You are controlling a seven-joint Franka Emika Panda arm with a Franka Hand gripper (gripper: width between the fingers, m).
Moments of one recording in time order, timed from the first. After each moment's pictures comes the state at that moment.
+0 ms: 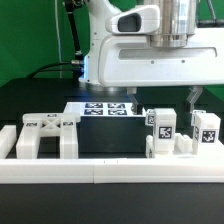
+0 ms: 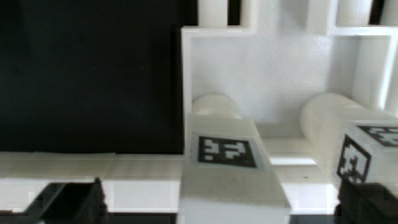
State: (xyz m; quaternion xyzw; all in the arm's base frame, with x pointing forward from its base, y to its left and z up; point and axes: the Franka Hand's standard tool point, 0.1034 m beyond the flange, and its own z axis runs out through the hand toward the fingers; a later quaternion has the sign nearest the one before) arm 0.619 0.052 0.090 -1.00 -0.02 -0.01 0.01
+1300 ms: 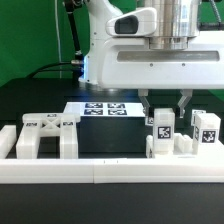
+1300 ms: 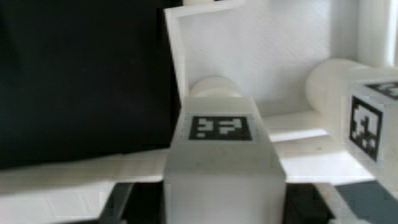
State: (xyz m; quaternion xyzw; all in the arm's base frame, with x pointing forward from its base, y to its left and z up) arm 0.627 0.054 0.088 -0.99 0.13 -0.02 0.01
